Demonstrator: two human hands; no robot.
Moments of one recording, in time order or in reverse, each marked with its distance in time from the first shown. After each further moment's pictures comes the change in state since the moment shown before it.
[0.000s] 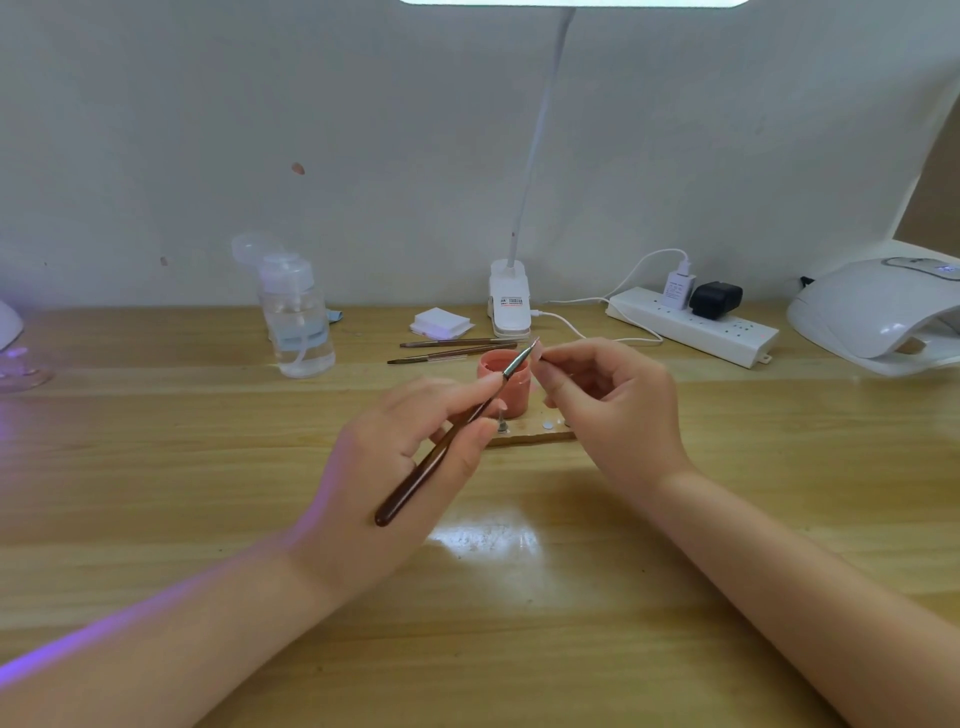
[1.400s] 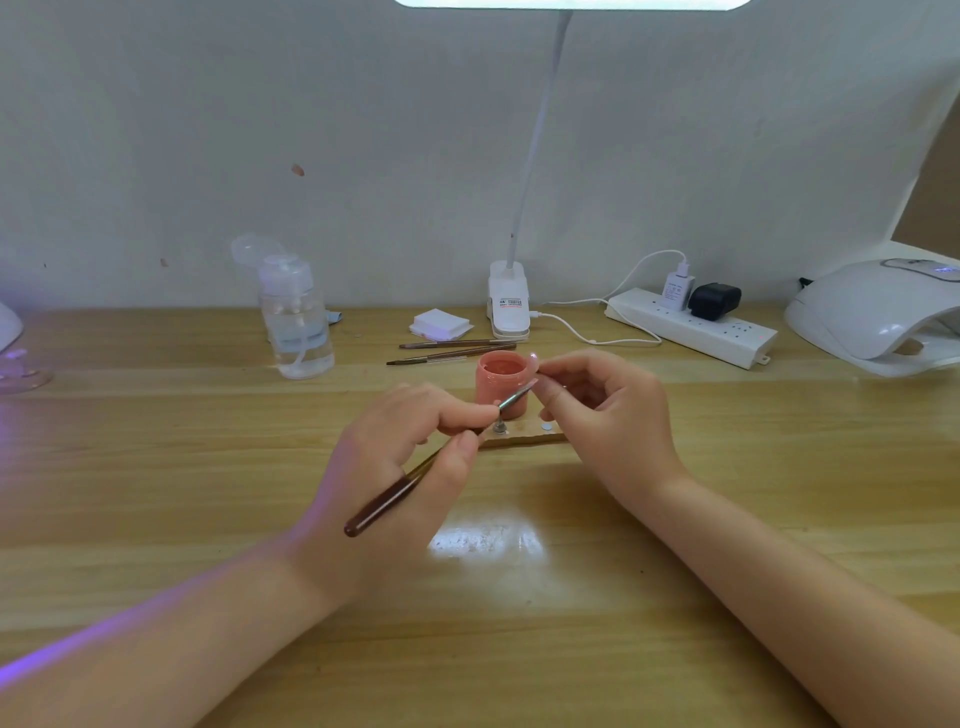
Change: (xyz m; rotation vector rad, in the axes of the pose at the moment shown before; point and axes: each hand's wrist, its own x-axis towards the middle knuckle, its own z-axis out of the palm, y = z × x) left_hand -0.004 -0.002 0.001 0.020 0.005 -0.013; right_hand -0.004 0.000 -0.001 -0.031 -0.056 0.064
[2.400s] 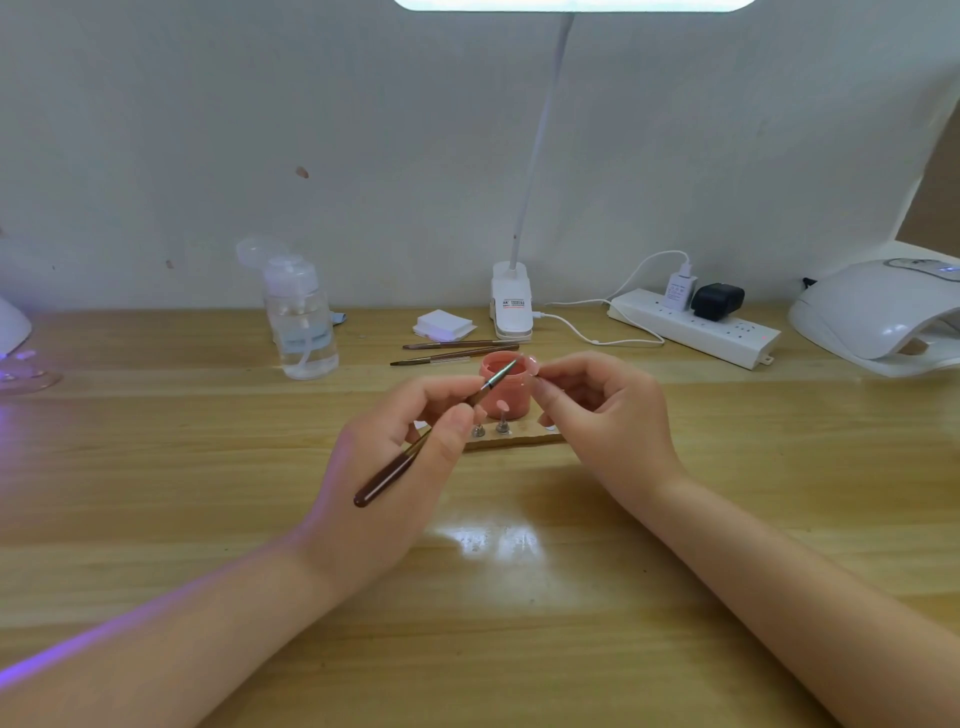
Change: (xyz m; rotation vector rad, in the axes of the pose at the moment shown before) left_hand 0.001 0.002 0.001 -0.206 0.027 -0.159; right_hand -0.002 -0.005 0.003 0.041 -0.010 0.018
